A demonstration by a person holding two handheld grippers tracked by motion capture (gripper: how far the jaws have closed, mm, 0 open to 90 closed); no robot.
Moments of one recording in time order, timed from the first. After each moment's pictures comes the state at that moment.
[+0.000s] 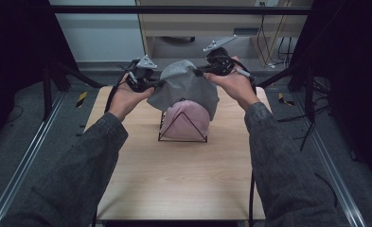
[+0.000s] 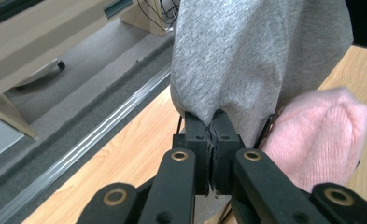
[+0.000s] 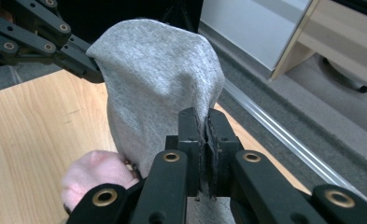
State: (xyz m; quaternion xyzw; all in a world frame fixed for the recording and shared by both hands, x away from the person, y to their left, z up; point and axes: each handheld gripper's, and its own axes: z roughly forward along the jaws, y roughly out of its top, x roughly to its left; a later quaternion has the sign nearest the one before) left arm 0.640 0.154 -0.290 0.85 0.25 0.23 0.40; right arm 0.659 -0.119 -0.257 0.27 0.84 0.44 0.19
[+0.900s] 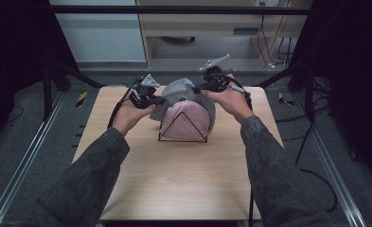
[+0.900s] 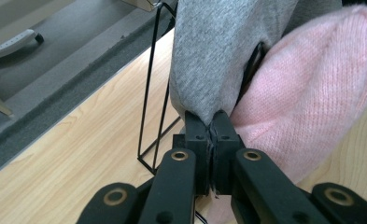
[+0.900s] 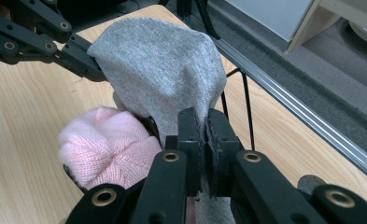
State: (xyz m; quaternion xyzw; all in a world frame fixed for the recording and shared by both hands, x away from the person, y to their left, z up) left arm 0.628 0.152 -0.344 0.86 0.27 0.19 0.38; right arm 0.651 -0.113 -0.307 0.28 0.85 0.41 0.16
